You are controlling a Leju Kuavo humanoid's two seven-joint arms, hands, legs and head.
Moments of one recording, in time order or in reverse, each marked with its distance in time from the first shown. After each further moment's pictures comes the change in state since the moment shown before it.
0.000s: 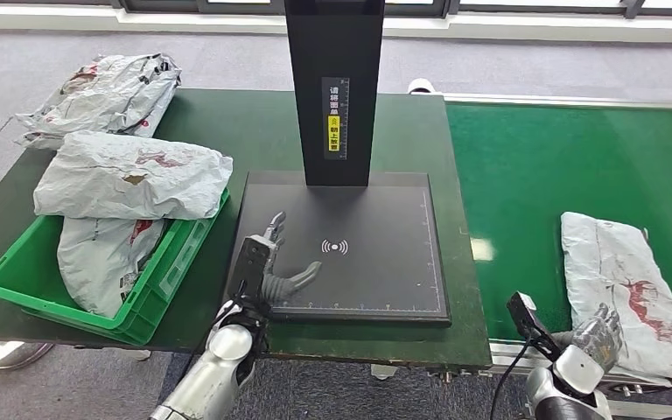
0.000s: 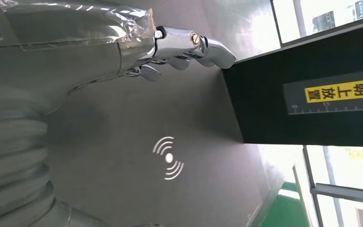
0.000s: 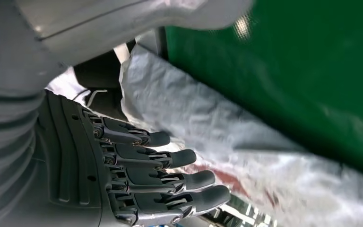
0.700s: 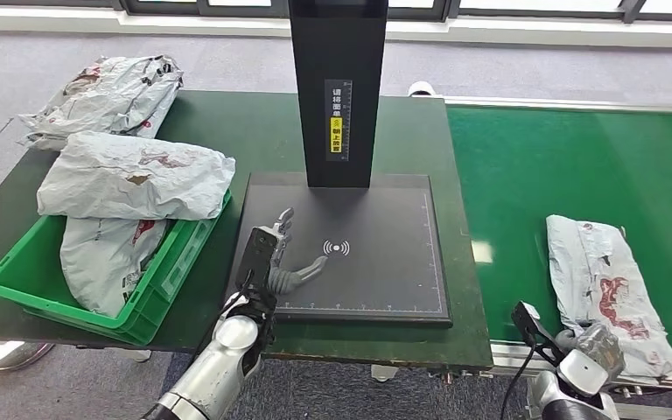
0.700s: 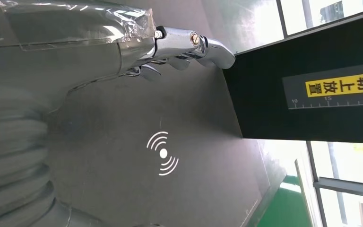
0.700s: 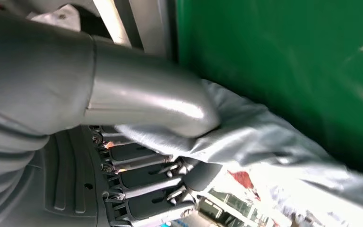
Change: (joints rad) left arm -0.049 -0.016 -0.002 0.069 0.025 -0.009 0.013; right arm -0.001 -0.023 0.015 0.056 -0.026 0.072 -0.003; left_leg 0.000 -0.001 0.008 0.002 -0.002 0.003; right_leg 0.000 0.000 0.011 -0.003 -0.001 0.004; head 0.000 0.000
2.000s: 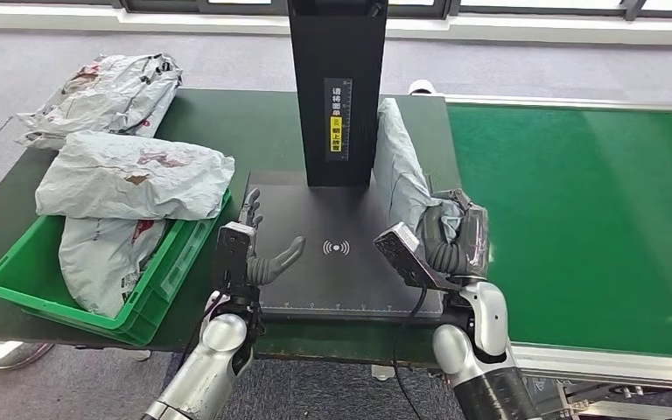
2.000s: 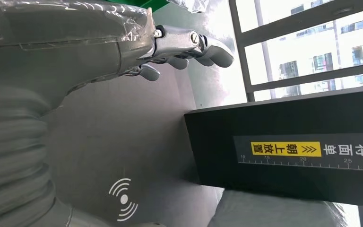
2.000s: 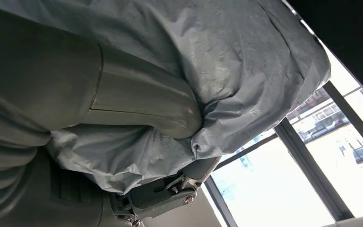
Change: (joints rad) left arm 0.052 0.008 0.039 -0.167 -0.041 0.151 -0.057; right arm 0.016 0.180 0.609 -0.665 -0.430 -0.291 -0.399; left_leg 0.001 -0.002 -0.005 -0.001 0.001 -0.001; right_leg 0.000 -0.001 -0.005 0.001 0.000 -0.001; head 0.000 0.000
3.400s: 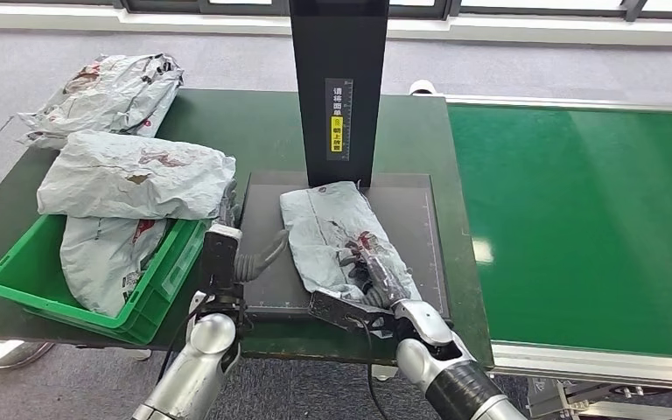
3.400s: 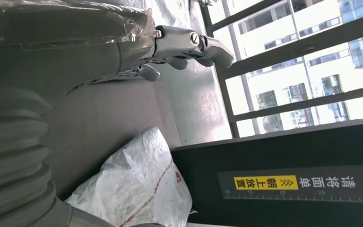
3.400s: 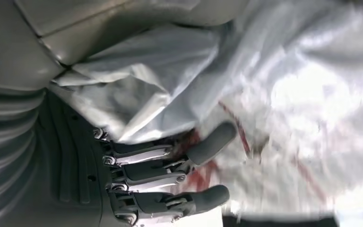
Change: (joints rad) left arm 0.028 0.038 0.011 -0.083 -0.082 0.080 -0.025; right arm -0.140 -0.036 0.354 0.398 -0.266 0.350 -0.017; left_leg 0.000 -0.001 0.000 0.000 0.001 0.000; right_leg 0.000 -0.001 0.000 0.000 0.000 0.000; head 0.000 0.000
